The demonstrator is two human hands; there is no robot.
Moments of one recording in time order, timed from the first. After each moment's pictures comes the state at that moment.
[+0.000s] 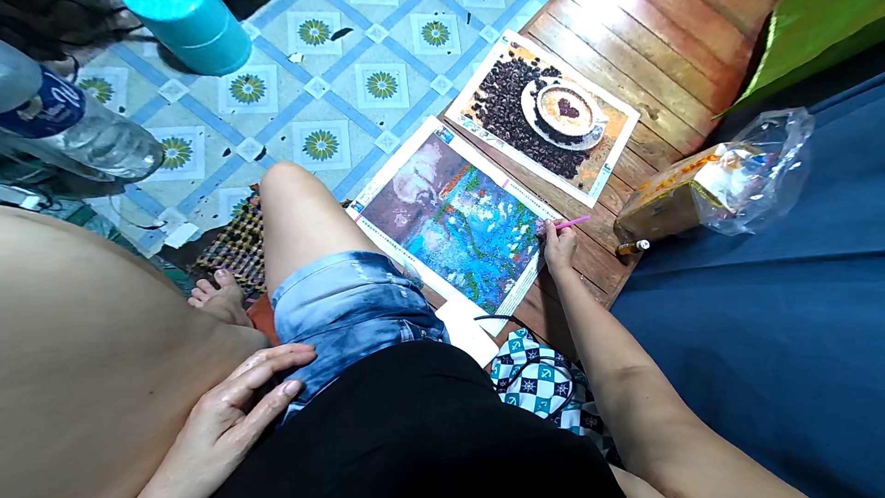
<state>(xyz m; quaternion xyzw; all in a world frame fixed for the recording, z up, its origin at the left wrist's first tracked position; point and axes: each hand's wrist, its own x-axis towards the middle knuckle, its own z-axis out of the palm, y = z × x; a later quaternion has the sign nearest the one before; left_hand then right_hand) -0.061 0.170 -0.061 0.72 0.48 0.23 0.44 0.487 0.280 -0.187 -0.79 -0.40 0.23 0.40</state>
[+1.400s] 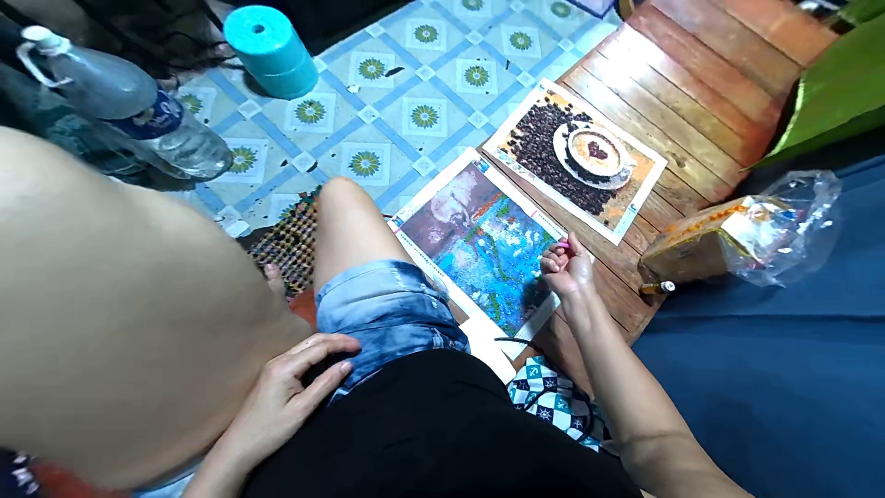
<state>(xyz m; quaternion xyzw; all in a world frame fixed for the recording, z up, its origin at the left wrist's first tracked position) -0.039 0.176 -0.053 0.73 0.49 0.26 0.40 0.427 0.297 -0.126 -0.41 0.02 0.64 0.66</state>
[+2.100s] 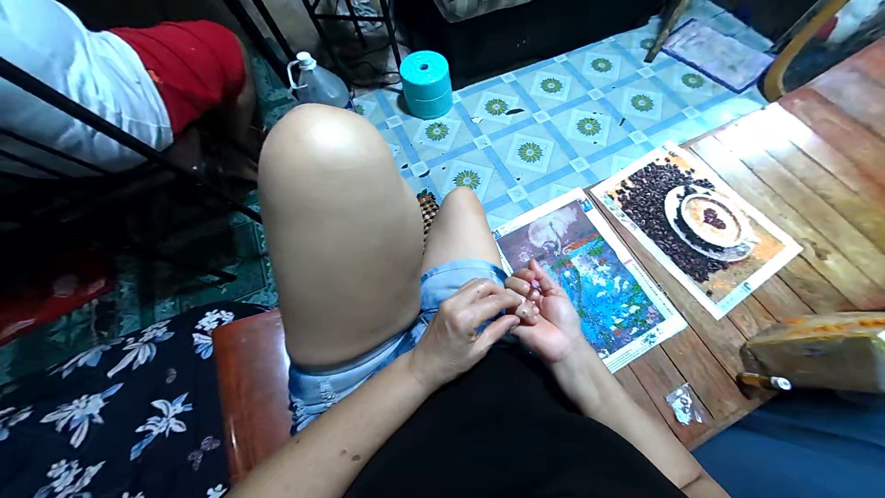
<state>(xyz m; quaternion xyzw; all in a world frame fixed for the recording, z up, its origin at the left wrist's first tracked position) 0.068 0.201 -0.027 0.74 0.46 0.44 0.20 0.235 0.257 -0.043 -0.09 0.07 0.91 0.40</state>
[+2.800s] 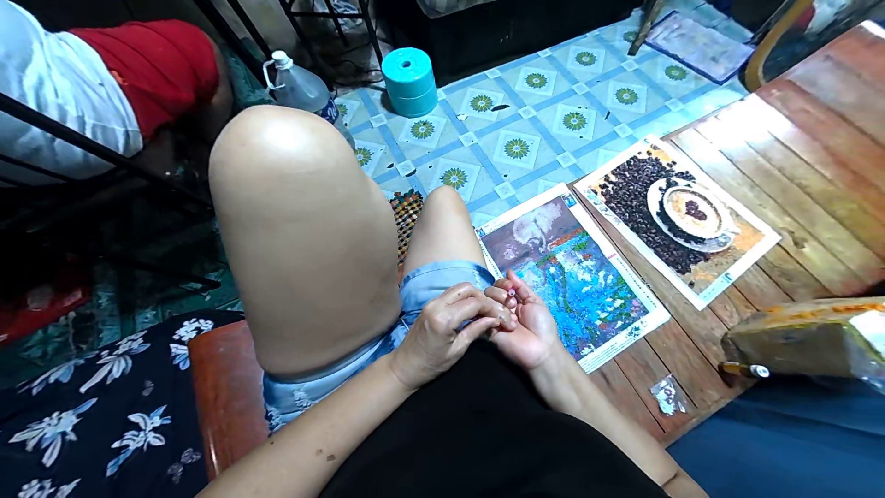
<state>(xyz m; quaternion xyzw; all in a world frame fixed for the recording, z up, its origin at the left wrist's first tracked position) 0.064 0.206 -0.038 0.76 0.44 0.43 0.24 0.230 0.249 -0.049 -0.15 0.12 0.89 0.41</state>
